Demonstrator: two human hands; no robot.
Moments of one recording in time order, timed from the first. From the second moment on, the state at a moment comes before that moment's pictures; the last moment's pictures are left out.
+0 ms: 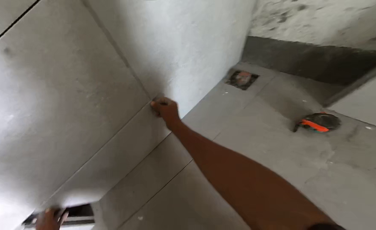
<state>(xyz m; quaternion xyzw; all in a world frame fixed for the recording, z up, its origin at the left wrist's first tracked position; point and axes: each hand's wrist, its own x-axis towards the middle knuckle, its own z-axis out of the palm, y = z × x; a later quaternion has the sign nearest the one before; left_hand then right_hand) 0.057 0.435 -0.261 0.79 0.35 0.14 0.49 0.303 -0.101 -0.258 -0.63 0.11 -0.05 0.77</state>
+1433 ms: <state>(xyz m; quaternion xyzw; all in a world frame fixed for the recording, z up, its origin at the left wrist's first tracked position) 0.060 0.447 -0.258 0.81 0.32 0.09 0.48 0.285 -0.087 -0.249 -0.58 0.09 -0.04 0.81</state>
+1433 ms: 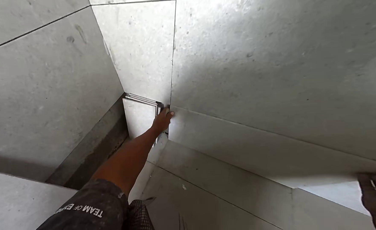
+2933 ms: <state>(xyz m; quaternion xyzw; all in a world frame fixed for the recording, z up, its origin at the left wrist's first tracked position) 0.059 0.428 -0.253 0.79 0.35 0.13 0.48 0.308 -0.095 -0.260 -0.52 0.10 -0.03 0.85</state>
